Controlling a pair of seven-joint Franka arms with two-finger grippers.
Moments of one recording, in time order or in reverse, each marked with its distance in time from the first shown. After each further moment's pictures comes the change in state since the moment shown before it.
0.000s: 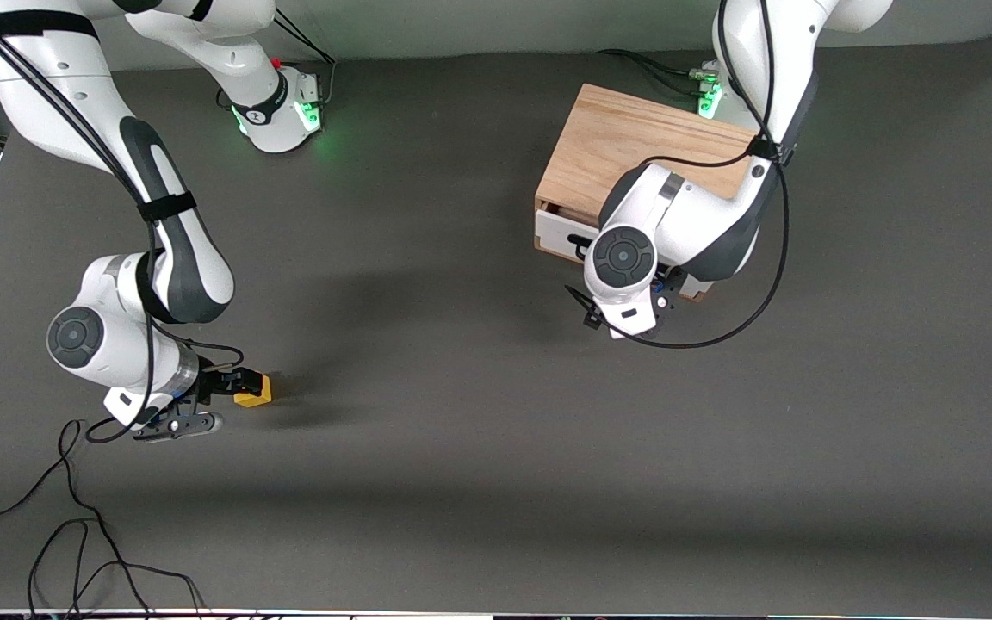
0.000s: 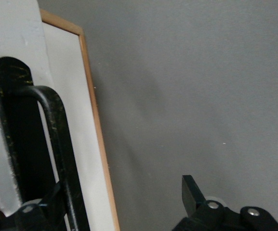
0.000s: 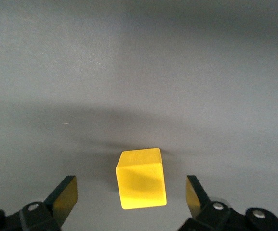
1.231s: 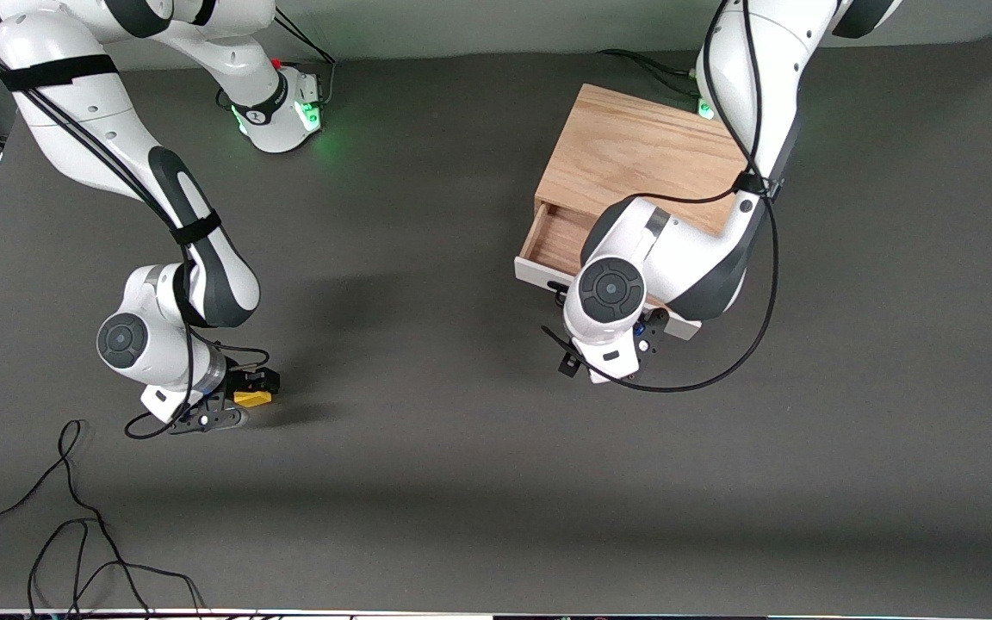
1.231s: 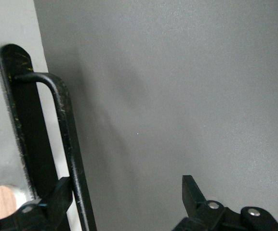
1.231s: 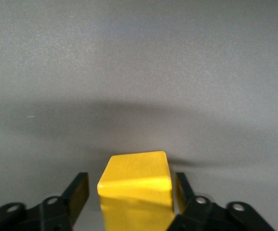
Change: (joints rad) left arm 0.007 0.169 0.001 0.308 0.004 -0.005 0.000; right arm 0.000 0.070 0.000 -0.082 0.000 0.152 0.000
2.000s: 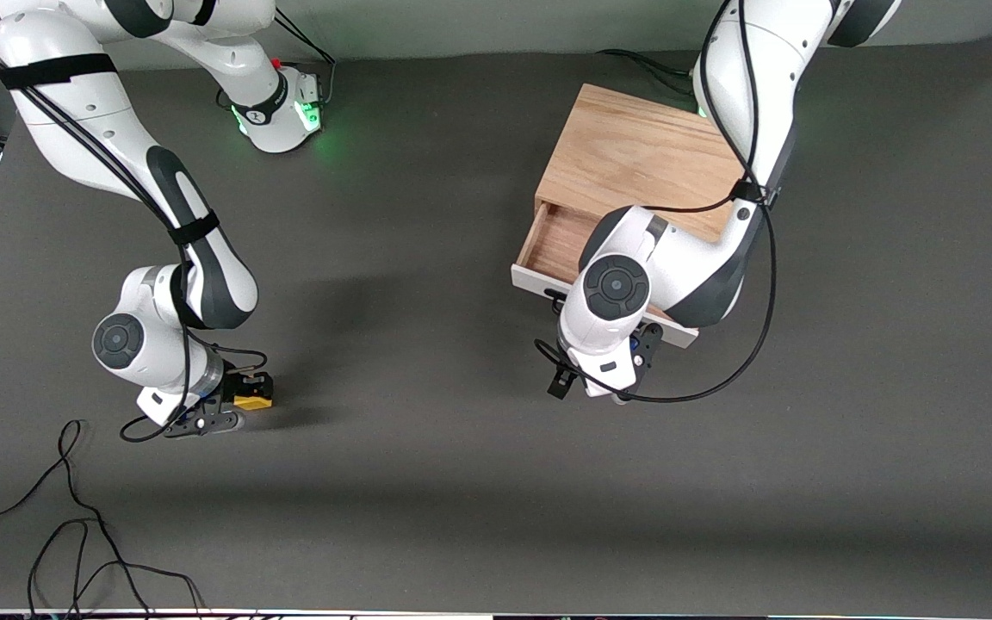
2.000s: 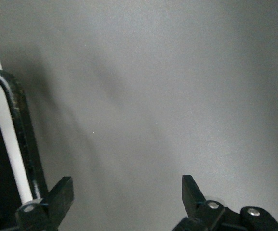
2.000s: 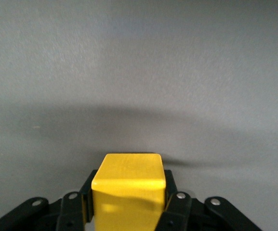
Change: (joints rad) left arm 0.001 0.032 0.002 0.040 0.000 0.143 0.000; right arm 0.000 0.000 0.000 0.030 0.000 -0.005 0.000
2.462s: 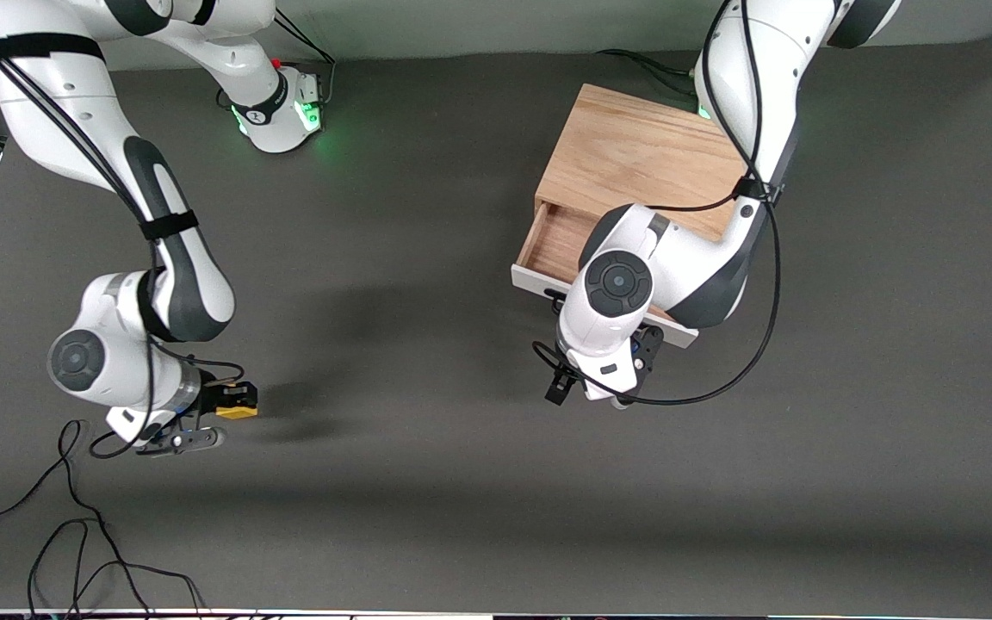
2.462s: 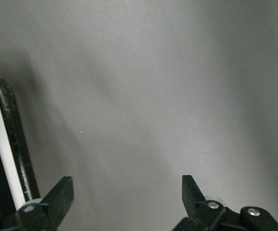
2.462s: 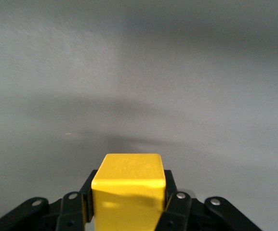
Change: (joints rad) left arm 0.000 -0.001 0.011 0.053 0.013 -0.007 0.000; right arm 0.000 -0.015 0.000 0.228 0.000 -0.308 0.000
